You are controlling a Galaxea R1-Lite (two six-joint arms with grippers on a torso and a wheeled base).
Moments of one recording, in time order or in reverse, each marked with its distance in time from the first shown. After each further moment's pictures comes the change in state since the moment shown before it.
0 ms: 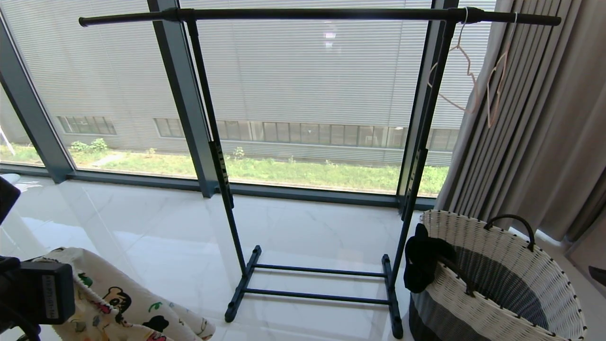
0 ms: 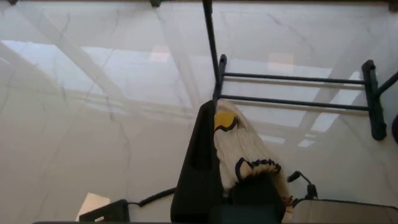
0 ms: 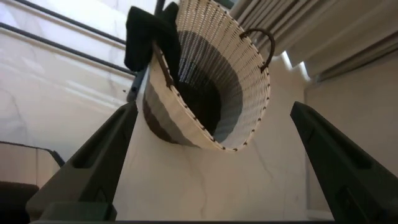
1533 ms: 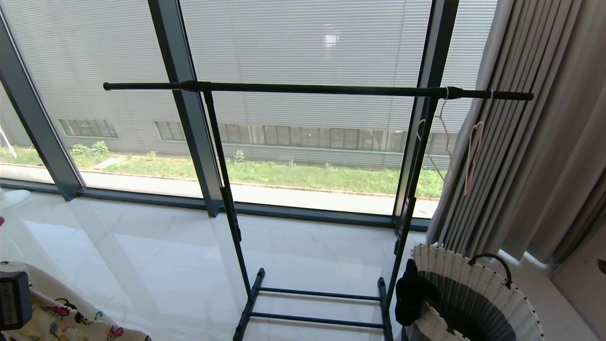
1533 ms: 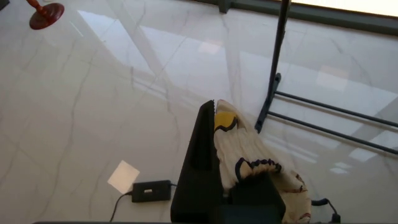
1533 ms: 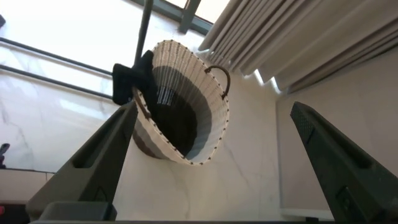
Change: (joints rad) left arm 0.298 -0.064 0.074 -0.042 -0.049 0.132; right arm -0.046 -0.024 0.021 -0.051 0.002 -0.004
